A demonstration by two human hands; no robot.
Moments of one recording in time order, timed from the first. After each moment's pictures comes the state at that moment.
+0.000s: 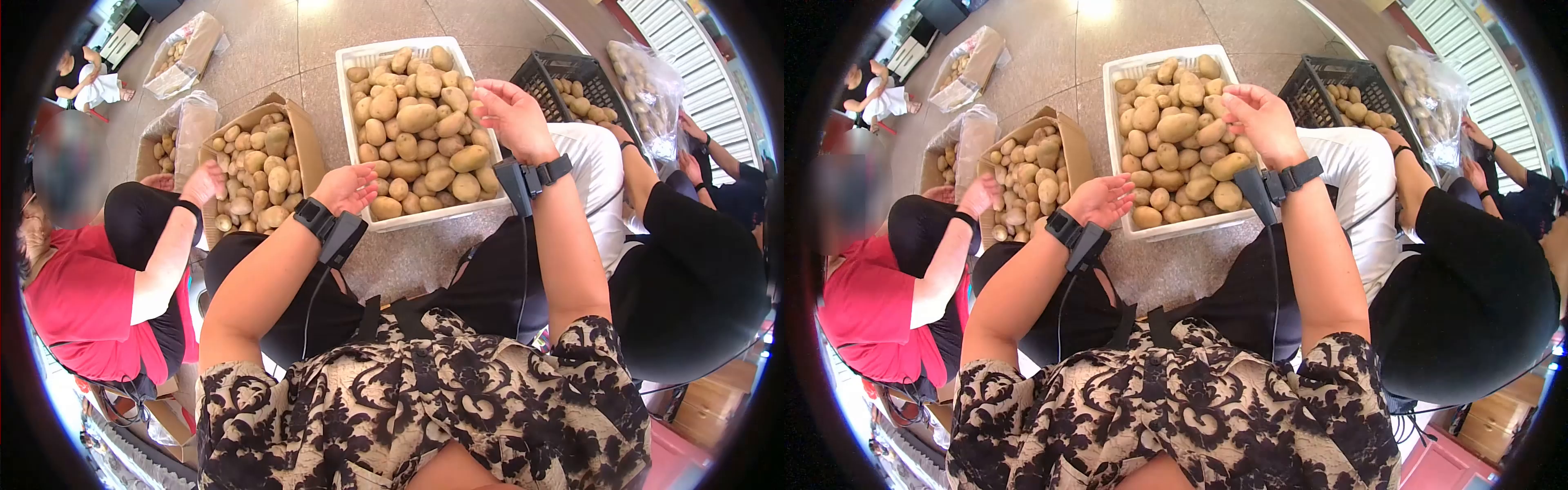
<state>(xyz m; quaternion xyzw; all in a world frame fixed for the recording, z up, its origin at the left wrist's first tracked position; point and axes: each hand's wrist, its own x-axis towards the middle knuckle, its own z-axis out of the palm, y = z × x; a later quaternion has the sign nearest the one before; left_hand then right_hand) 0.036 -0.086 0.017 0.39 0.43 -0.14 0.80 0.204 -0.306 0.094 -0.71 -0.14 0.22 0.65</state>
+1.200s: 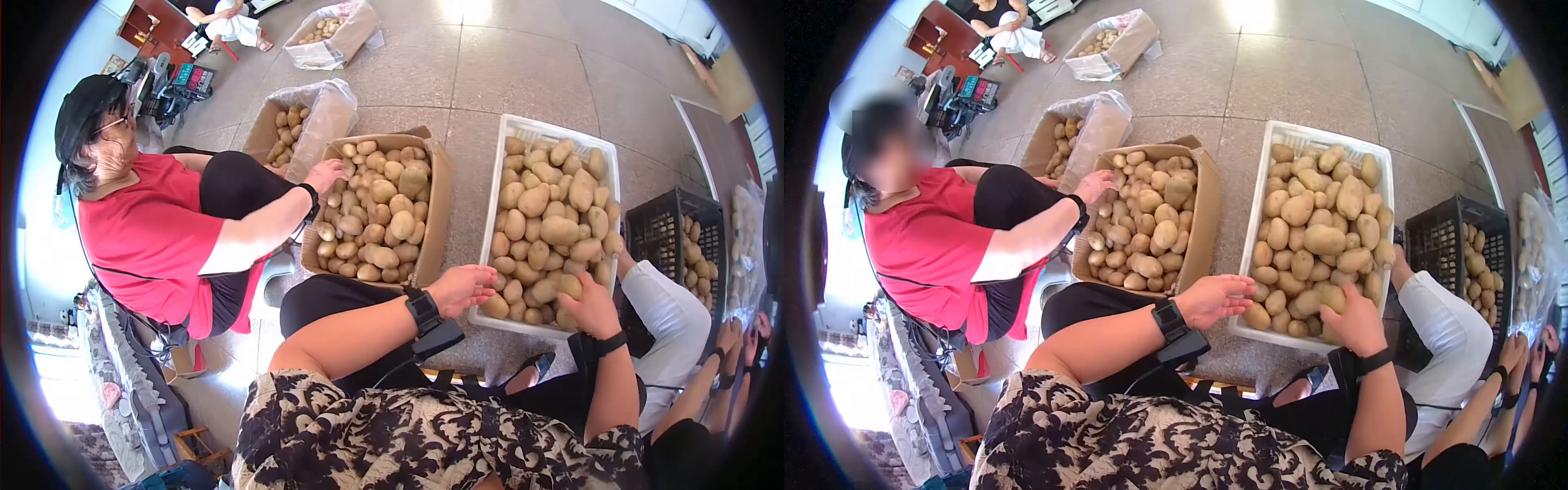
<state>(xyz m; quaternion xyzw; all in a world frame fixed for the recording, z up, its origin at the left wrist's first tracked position) 0.017 -0.071 -0.013 0.32 0.40 -0.15 0.85 0.183 -0.281 0.036 -0.90 -0.31 0.26 0.16</state>
